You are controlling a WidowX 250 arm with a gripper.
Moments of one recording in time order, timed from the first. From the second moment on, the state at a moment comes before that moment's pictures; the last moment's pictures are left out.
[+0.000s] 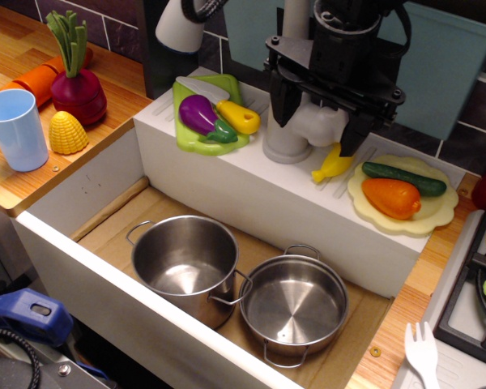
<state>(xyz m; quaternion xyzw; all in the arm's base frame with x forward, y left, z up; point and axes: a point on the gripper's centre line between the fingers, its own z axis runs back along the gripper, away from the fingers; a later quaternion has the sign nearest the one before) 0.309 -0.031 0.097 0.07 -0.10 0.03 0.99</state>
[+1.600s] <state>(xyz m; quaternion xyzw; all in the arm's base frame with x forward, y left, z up) 0.366 -0.030 0.102 0.09 -0.18 0.01 0.98</state>
